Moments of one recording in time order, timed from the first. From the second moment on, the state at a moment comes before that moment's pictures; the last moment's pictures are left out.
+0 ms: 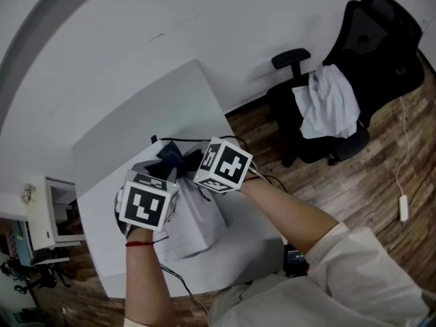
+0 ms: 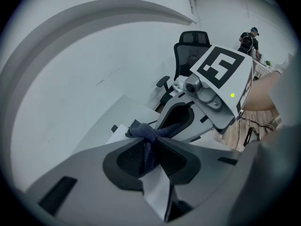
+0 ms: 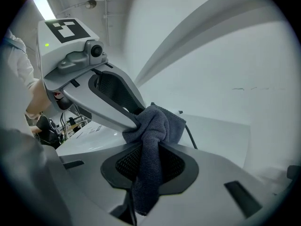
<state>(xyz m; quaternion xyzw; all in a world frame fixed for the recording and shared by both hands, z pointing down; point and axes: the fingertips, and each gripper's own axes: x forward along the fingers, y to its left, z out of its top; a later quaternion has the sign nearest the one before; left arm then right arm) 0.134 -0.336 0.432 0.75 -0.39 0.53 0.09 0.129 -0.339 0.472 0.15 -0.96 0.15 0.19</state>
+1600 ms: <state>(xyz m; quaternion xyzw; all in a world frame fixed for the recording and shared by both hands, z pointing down) 0.126 -0.329 0.433 0.76 -0.37 0.50 0.17 0.131 -0.327 0.525 0.06 -0.96 0.08 0.28</state>
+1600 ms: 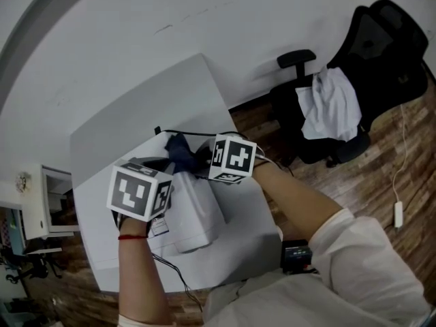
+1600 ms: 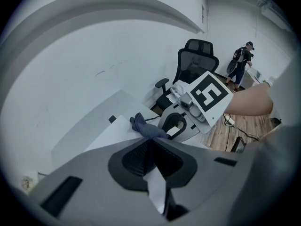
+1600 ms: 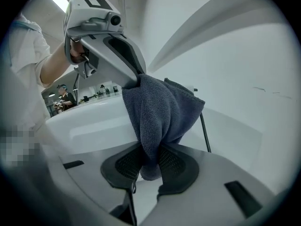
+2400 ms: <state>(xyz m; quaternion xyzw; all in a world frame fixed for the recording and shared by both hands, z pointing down) 0.134 -0.225 0.435 0.79 -0.34 0.47 0.19 0.146 -0.229 0.518 0.04 -0.97 0.07 0.25</state>
